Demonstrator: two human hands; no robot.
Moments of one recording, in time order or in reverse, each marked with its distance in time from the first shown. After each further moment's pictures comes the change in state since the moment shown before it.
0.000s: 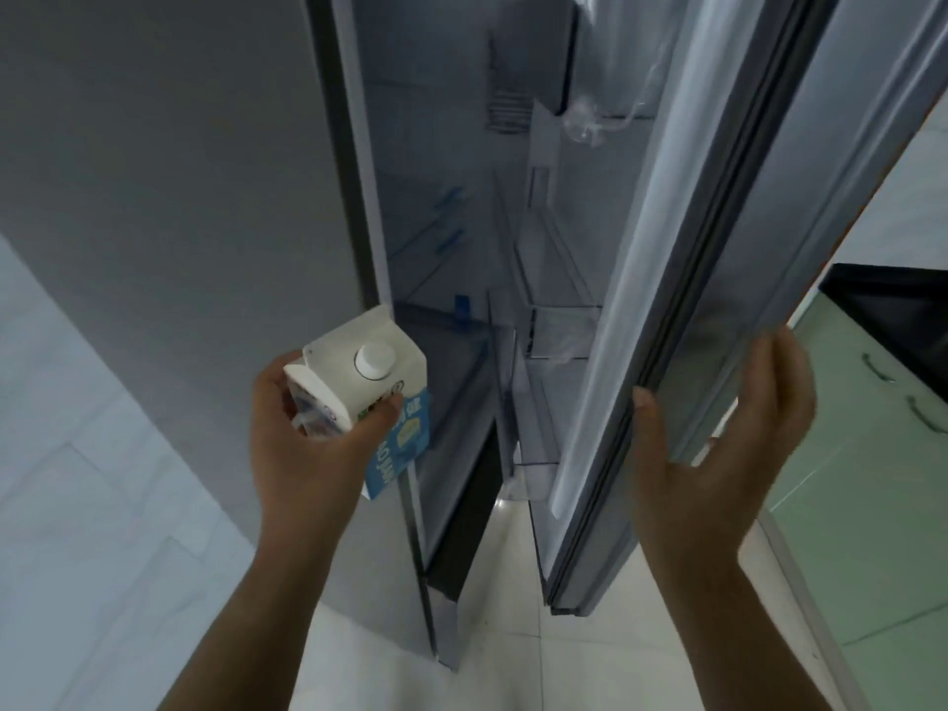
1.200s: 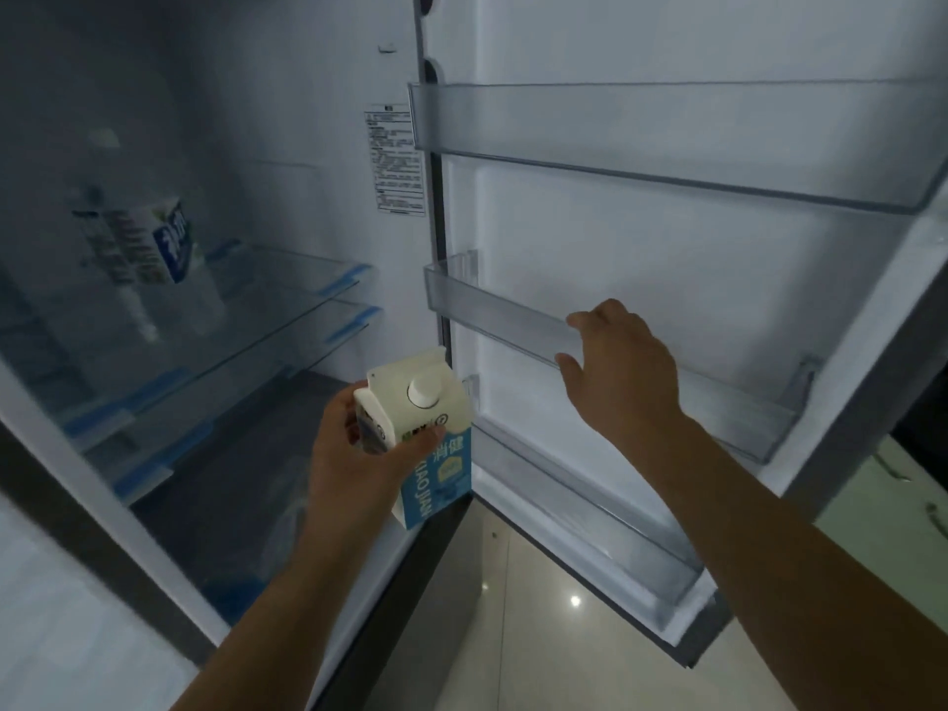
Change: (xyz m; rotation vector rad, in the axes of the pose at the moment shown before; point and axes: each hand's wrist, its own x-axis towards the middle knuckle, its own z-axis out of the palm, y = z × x) left_hand 0.046 0.010 0.254 -0.068 -0.139 -0.106; right_hand 0.214 0.199 0.075 -0.497 -0.703 -0.203
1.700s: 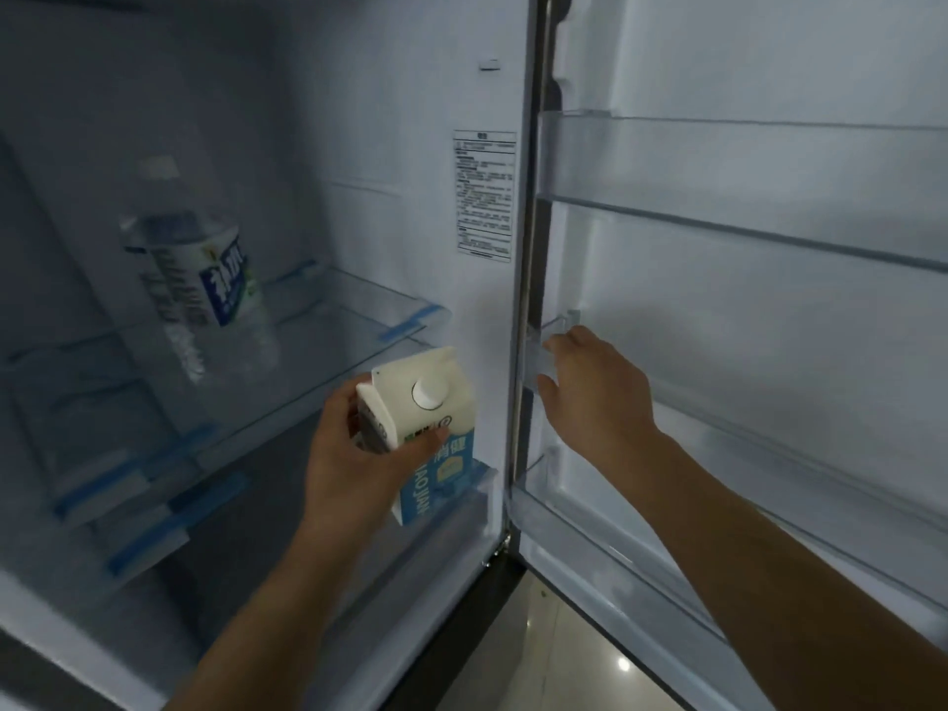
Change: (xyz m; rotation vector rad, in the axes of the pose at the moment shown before) left_hand 0.113 -0.001 -0.007 0.034 0.204 0.013; right_hand 0.131 -0.051 0.085 0.177 -0.103 -0.254
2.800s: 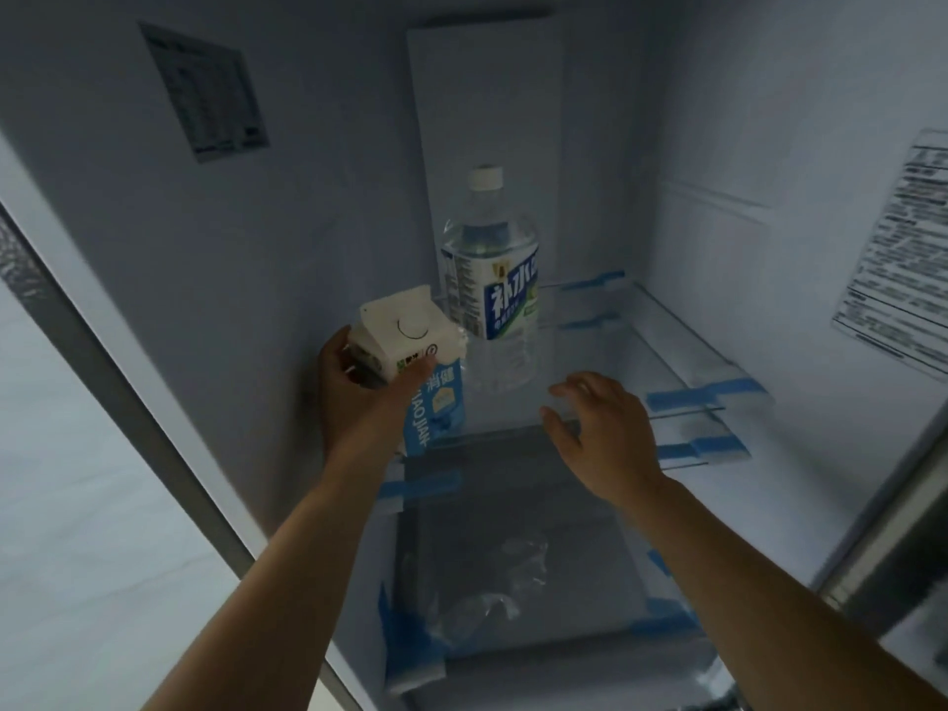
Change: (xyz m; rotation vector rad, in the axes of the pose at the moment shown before) left_hand 0.083 0.006 -0.119 0.167 0.976 0.021; right_hand 0.124 -0.141 0.170 0.605 -0.119 -0.650
